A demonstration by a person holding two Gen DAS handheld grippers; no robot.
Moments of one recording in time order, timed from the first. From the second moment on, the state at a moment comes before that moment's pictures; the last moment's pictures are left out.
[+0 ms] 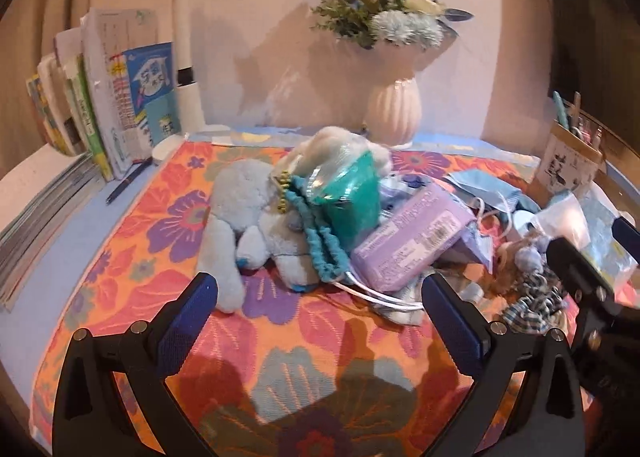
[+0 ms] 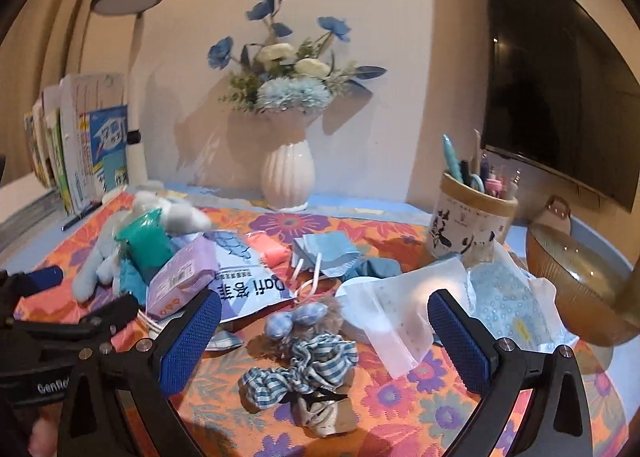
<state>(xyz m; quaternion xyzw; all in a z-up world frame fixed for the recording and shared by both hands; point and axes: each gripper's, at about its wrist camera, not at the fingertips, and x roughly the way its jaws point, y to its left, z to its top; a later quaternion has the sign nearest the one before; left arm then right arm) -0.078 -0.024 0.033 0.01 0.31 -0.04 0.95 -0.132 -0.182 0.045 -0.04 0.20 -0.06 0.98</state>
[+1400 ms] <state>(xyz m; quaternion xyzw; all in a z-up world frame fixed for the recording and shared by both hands) -0.072 -0.028 0.034 0.00 0.33 -0.05 0.94 -0.129 -0.180 0.041 -0.06 0.21 -0.08 0.97</state>
